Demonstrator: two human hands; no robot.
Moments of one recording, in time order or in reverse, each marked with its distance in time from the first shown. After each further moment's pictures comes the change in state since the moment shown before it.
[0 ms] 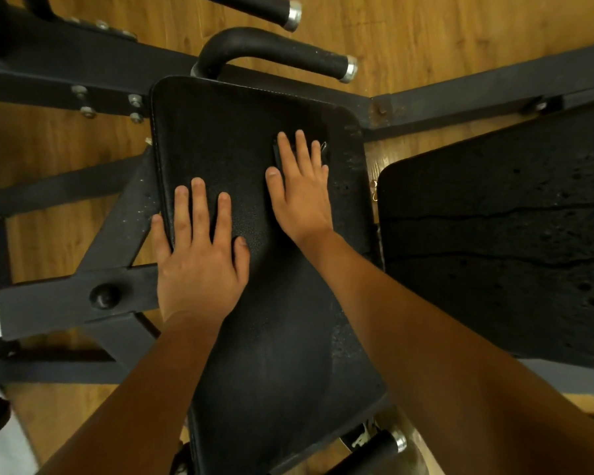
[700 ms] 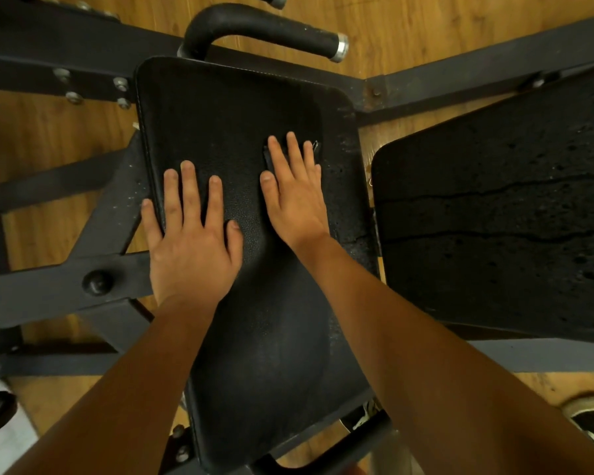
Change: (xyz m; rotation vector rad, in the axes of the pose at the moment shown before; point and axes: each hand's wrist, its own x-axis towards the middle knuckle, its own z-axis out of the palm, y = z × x) left_hand 0.000 0.001 0.000 0.007 0.003 -0.007; right_hand -0.031 0.005 0.003 0.004 -0.026 -0.007
